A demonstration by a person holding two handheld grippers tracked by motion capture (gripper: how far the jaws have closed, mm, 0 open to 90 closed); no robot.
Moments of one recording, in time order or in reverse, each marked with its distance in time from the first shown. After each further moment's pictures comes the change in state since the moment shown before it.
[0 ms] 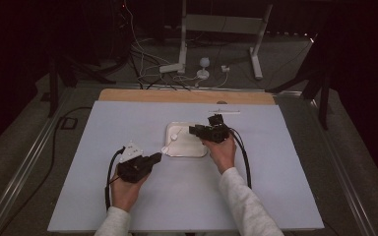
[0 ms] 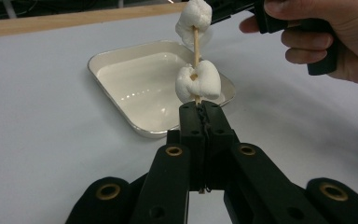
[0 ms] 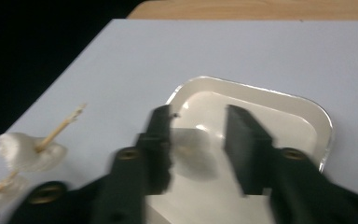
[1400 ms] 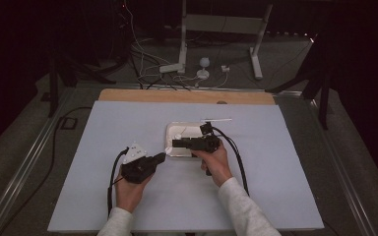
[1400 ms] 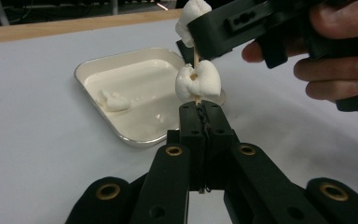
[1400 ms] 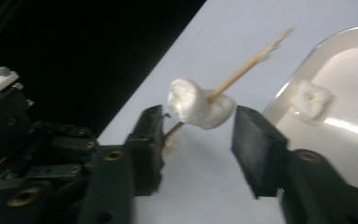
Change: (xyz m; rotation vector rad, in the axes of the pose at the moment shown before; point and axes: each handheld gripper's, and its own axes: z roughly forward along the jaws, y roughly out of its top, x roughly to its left) left arm -0.008 0.001 0.006 -0.035 -0.023 0.012; right arm 0.031 -0.018 0.001 0.092 0.404 0.095
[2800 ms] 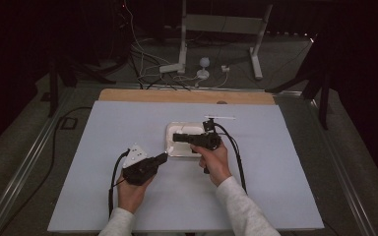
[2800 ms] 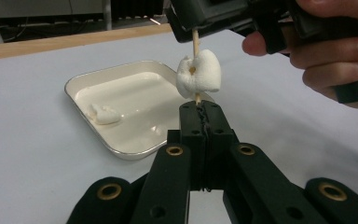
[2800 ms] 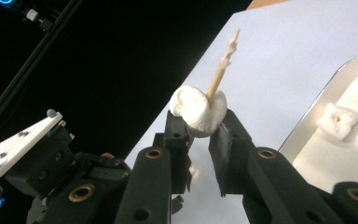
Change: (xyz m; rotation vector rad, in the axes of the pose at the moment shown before) left arm -0.004 -0.004 0.000 -0.059 -0.024 0.028; right arm 0.010 0.008 -0.008 -0.090 0.071 0.059
